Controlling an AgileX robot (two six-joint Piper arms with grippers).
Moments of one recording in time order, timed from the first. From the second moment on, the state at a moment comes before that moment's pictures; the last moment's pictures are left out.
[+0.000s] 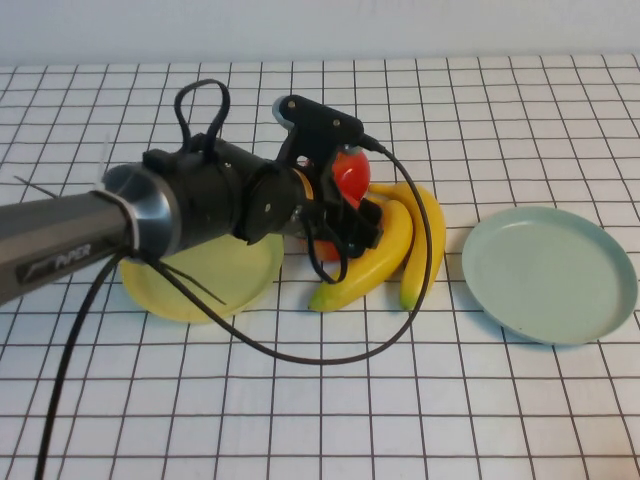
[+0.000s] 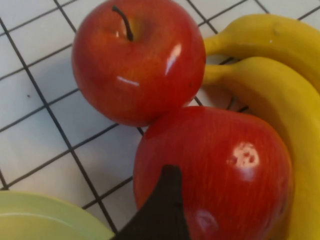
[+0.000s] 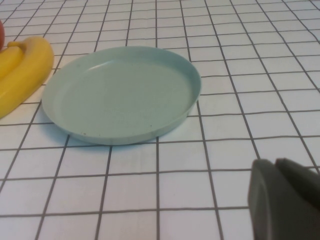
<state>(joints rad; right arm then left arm) 0.01 -0.01 0.03 0.06 0.36 0.02 -0.64 1.90 -1.34 0.06 0.29 -0.02</state>
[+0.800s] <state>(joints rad) 0.01 -0.01 0.03 0.06 0.36 0.02 -0.63 1.98 -1.36 0.07 0.21 -0.01</state>
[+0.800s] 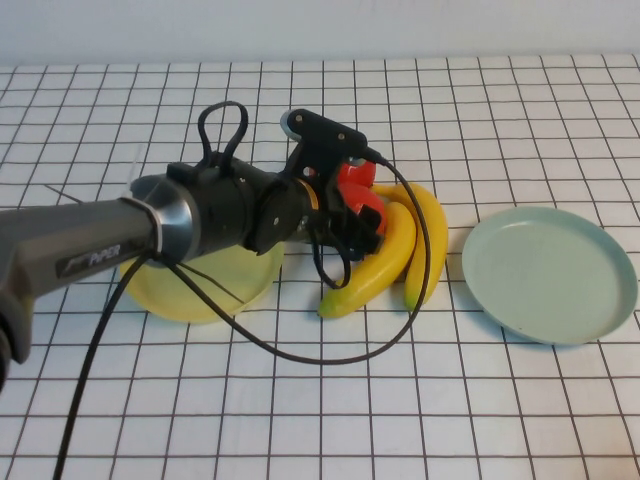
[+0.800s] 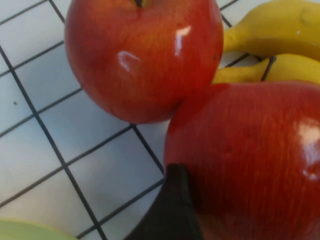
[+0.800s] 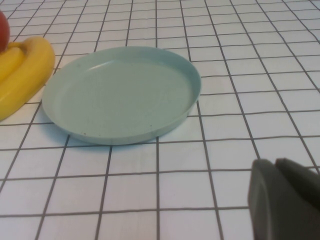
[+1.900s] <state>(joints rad) 0.01 -0.01 0.03 0.06 0.36 0.02 -0.36 1.51 -0.75 0.00 -0.09 -0.01</state>
